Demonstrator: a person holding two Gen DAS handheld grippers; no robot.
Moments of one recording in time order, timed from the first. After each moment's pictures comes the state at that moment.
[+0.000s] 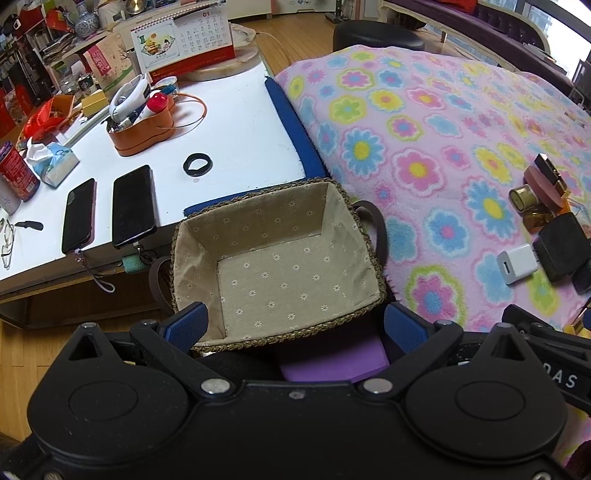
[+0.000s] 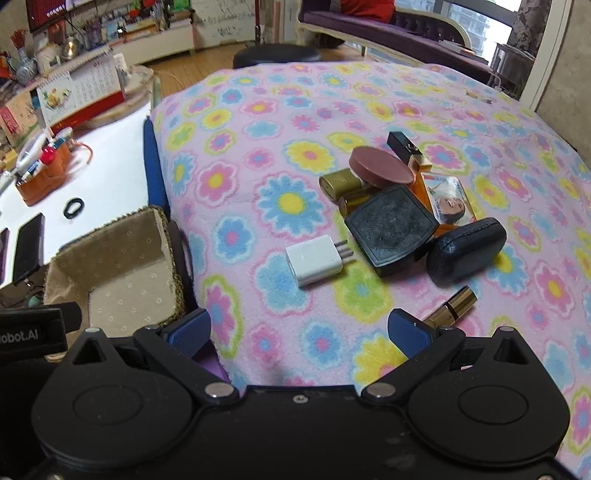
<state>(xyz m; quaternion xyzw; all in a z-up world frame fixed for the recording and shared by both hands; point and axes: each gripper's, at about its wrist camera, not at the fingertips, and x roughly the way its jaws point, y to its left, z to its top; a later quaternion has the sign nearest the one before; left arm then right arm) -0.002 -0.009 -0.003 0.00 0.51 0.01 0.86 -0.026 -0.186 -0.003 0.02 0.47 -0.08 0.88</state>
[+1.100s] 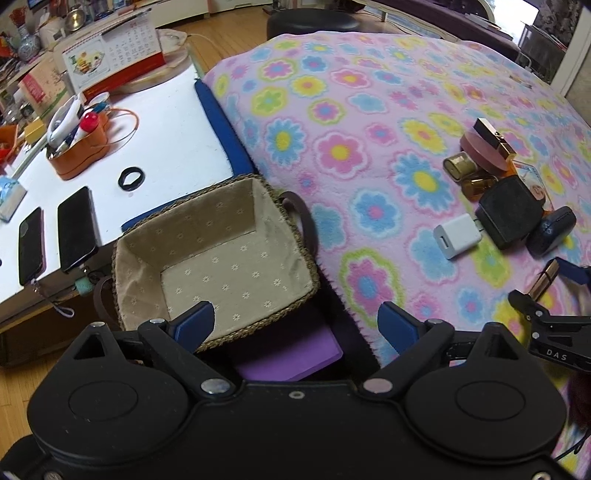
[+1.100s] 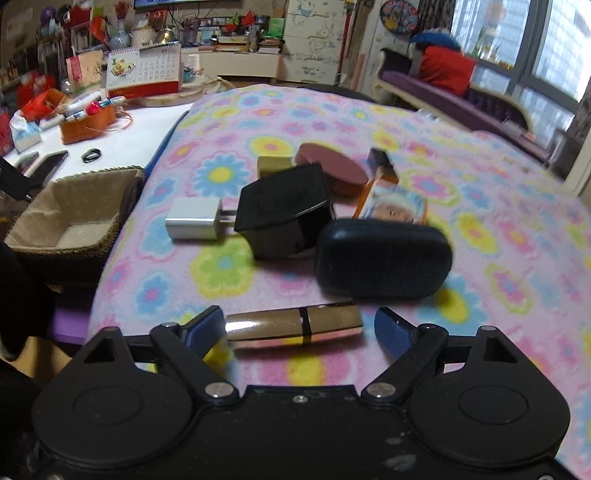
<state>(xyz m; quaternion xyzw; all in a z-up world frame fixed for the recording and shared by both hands) 0.003 -0.057 -0.005 0.03 0.52 -0.08 0.85 -0.055 -0.322 -0.065 -0.06 0.39 0.07 0.92</state>
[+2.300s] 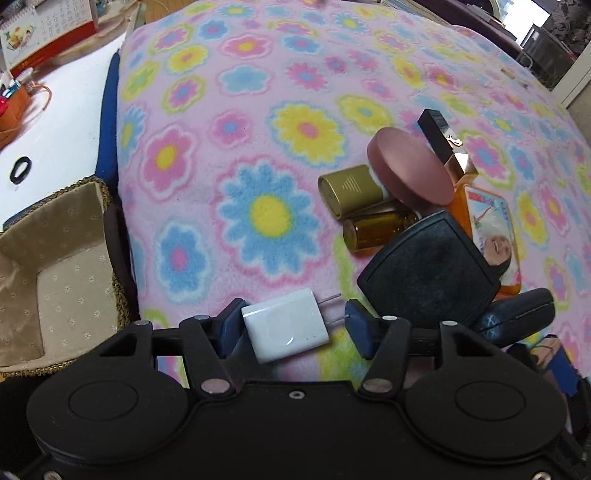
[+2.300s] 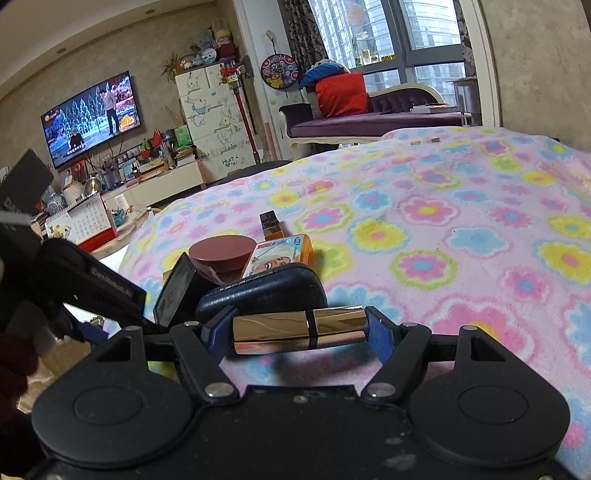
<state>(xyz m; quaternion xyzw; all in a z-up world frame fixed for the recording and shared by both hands) 0.076 -0.193 -0.049 -0.04 0.57 -0.09 0.82 -0.072 -0.397 -0.066 0.13 0.27 -0.05 0.95</state>
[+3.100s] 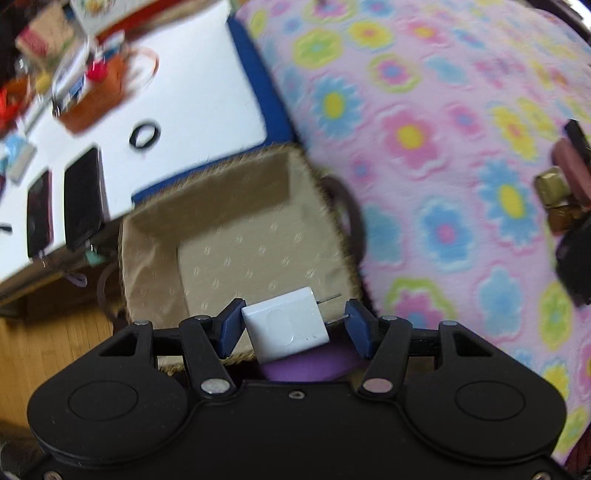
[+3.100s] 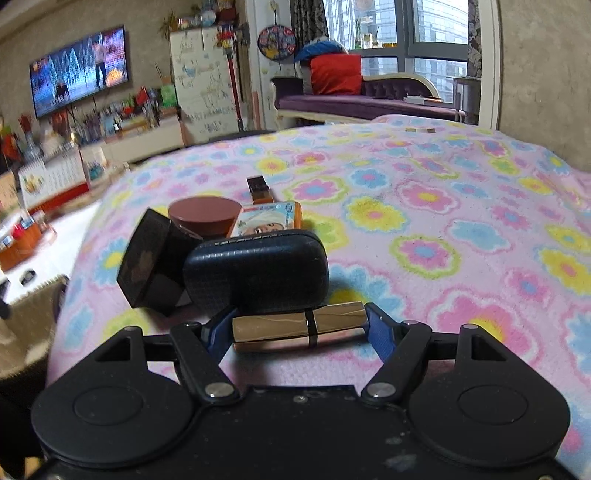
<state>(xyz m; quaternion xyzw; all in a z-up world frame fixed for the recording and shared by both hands) 0.095 -0.045 -0.040 0.01 0.64 0.01 0.77 -0.049 -0.374 -0.075 0.04 0.33 -0.10 0.94</state>
